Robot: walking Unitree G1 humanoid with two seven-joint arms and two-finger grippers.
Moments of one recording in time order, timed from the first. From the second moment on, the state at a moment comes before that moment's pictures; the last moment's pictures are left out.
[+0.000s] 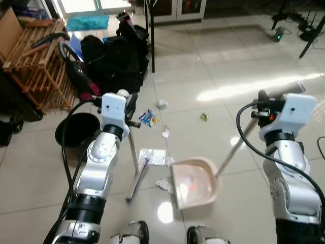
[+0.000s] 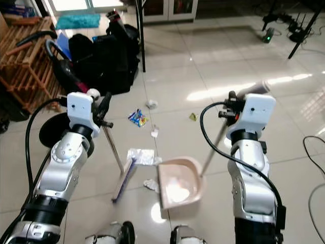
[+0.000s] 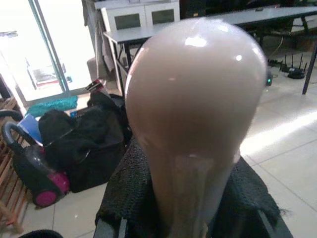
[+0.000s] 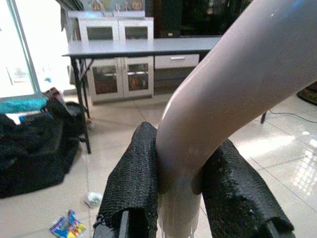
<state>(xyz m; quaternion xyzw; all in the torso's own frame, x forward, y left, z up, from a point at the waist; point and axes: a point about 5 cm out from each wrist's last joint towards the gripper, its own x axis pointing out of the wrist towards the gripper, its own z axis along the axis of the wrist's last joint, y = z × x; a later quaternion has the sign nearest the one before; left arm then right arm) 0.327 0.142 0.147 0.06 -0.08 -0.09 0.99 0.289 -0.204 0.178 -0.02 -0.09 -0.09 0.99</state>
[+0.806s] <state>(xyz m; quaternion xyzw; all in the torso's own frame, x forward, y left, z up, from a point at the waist) 0.323 0.148 0.156 0.11 -0.18 -0.07 0.98 0.315 -0.216 0.162 -0.08 -0.20 -0.16 0.96</state>
